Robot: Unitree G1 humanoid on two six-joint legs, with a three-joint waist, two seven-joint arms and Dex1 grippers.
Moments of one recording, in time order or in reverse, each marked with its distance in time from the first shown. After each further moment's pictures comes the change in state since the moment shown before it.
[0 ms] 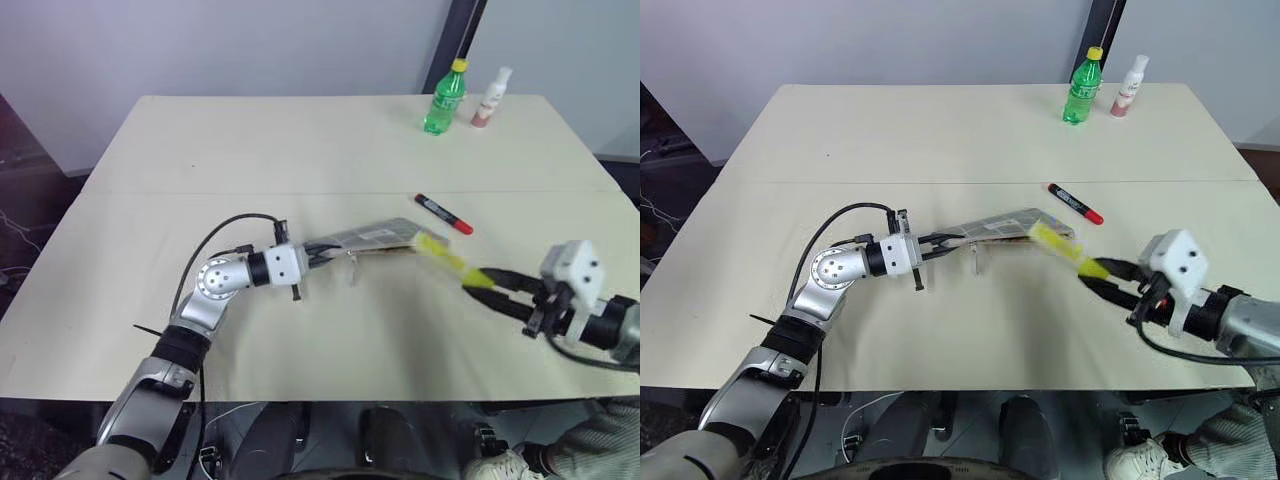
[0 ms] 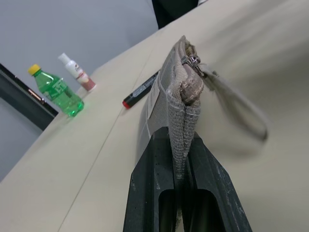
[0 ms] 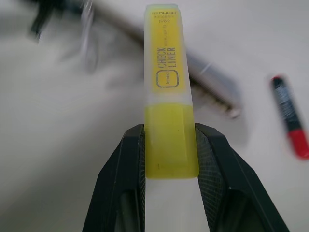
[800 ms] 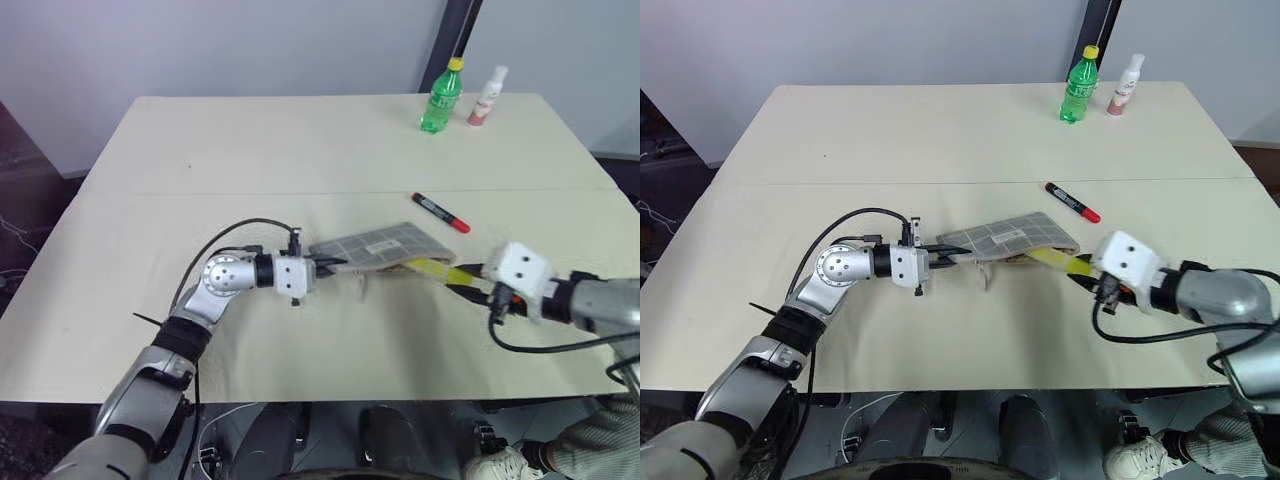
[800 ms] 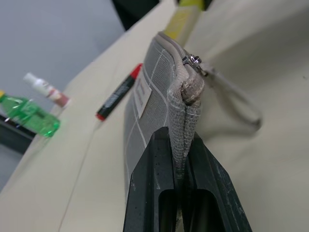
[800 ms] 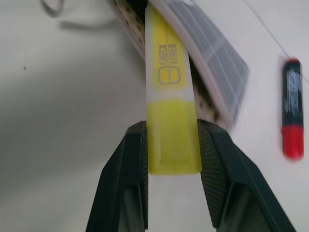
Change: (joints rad) left arm -0.080 0.031 -0.078 0.077 0.083 -0.129 -0.064; right arm -0.274 -0.108 0.362 0.155 -0.331 -0.171 -0.021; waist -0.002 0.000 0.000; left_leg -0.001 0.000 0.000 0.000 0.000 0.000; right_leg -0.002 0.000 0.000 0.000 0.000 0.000
